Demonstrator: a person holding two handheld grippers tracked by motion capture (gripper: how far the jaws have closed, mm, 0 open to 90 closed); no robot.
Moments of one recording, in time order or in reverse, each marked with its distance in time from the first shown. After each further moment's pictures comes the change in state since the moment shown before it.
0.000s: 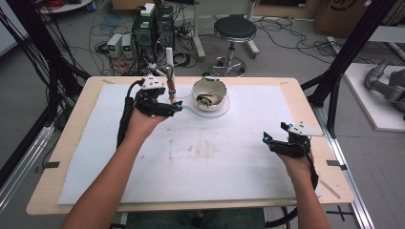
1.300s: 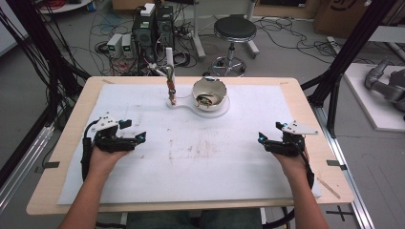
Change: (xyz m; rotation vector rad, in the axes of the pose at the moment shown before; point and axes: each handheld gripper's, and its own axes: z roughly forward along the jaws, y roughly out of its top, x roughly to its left) left arm 0.038 -0.131 -0.062 -0.079 -0.031 -0.122; right arm 0.007 0.001 0.012 0.023 0.019 -0.028
